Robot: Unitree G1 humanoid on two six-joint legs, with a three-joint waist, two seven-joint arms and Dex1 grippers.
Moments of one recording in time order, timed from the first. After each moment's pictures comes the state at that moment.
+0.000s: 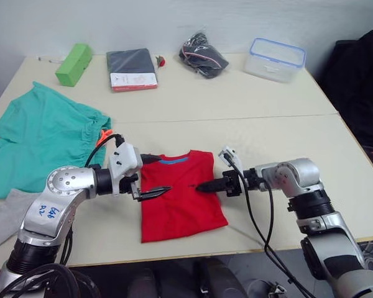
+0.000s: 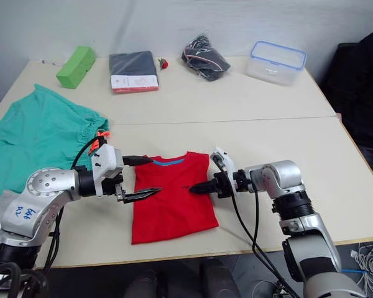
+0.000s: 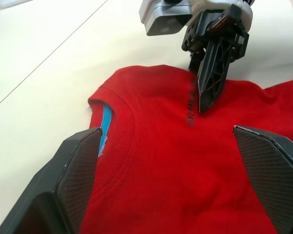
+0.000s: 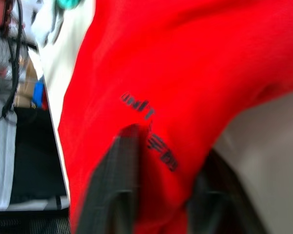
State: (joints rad) left arm -0.30 0.70 0.01 -0.38 -0.40 0.52 -0.90; right arm -0.70 -0.49 0.19 0.16 0.60 1.26 0.99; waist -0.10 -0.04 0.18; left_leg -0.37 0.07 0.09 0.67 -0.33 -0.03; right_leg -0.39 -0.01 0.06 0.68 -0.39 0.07
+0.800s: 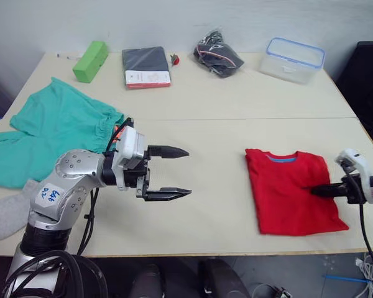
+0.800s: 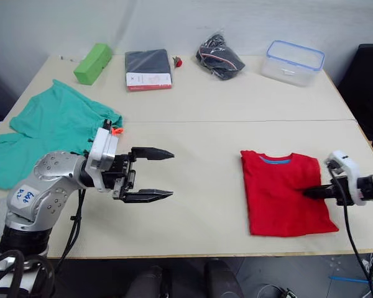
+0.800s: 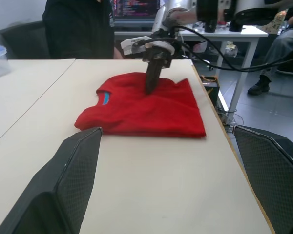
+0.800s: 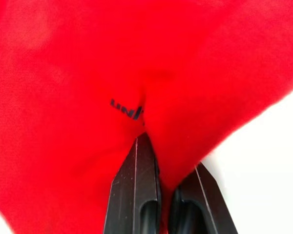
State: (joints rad) left arm -0.47 0.64 0.00 -0.38 -0.64 0.54 -1.09; right arm -0.67 -1.14 0.16 0.82 0.25 0.61 1.33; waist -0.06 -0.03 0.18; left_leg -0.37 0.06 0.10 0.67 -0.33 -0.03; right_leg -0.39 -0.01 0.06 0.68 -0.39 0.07
